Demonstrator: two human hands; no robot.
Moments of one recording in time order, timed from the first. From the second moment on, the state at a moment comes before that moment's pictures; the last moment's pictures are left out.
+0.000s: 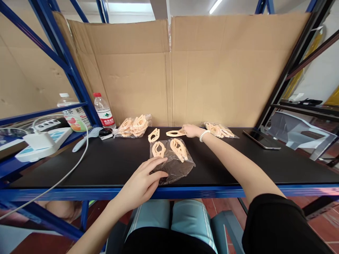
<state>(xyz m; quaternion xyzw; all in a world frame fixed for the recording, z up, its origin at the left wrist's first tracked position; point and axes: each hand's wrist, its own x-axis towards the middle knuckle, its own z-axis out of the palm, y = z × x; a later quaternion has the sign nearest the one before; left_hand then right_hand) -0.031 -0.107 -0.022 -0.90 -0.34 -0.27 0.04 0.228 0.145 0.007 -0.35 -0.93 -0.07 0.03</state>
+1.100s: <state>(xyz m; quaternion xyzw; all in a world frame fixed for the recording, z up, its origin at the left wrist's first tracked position) -0.037 -0.125 -0.003 -0.82 -0.39 -0.43 -0.04 0.295 -0.070 -0.020 -0.36 -0.90 -0.16 0.16</state>
